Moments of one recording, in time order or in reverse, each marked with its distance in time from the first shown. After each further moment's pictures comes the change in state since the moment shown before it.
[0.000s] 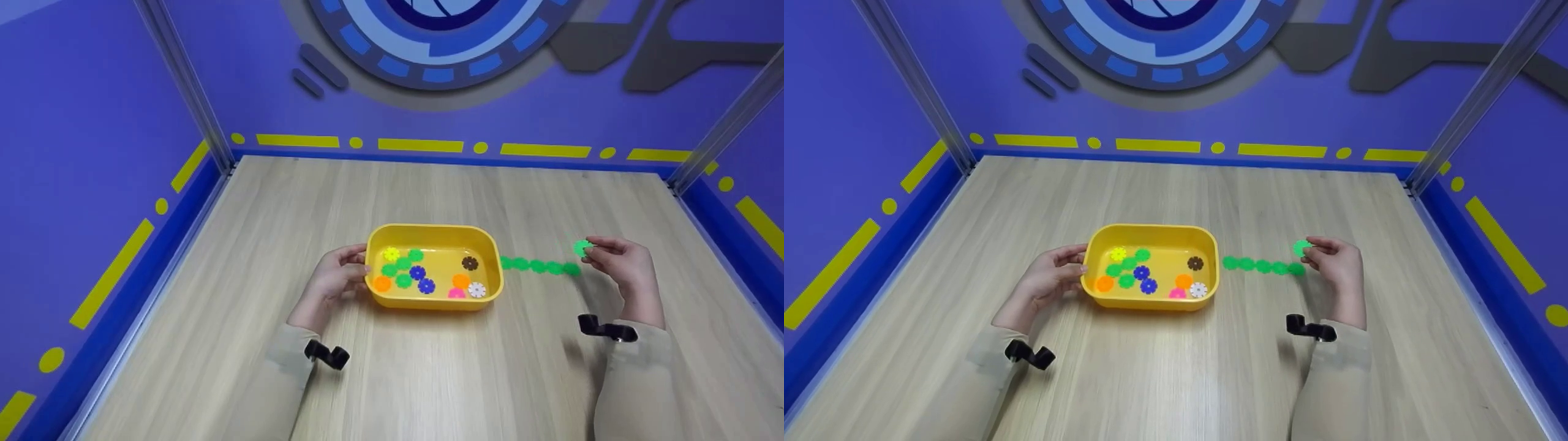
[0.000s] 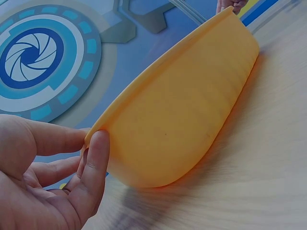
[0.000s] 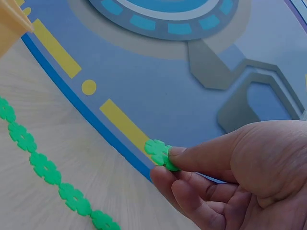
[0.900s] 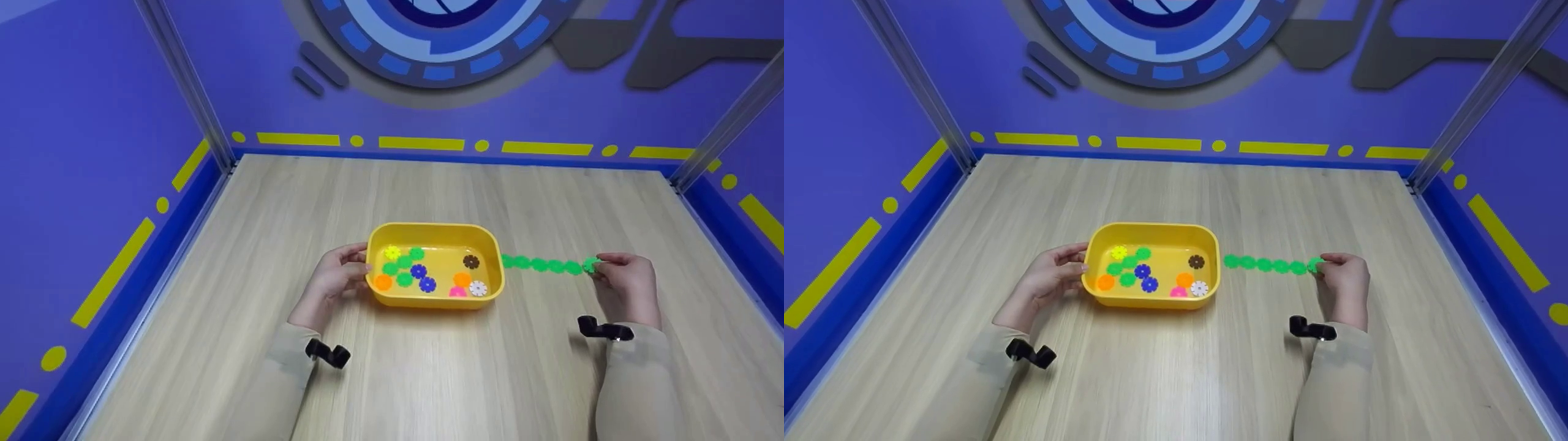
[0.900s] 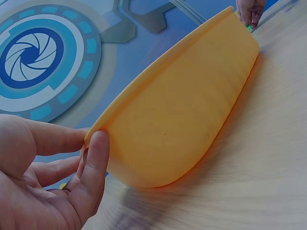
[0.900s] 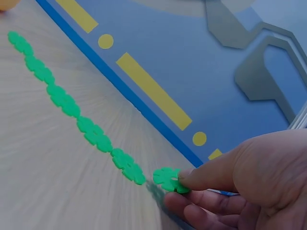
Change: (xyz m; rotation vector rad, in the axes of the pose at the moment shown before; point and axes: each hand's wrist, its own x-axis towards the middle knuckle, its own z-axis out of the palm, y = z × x) left_hand 0.000 -0.002 0.000 -0.021 -0.011 0.037; right_hand 0.009 0.038 -0.005 -0.194 0.081 0.135
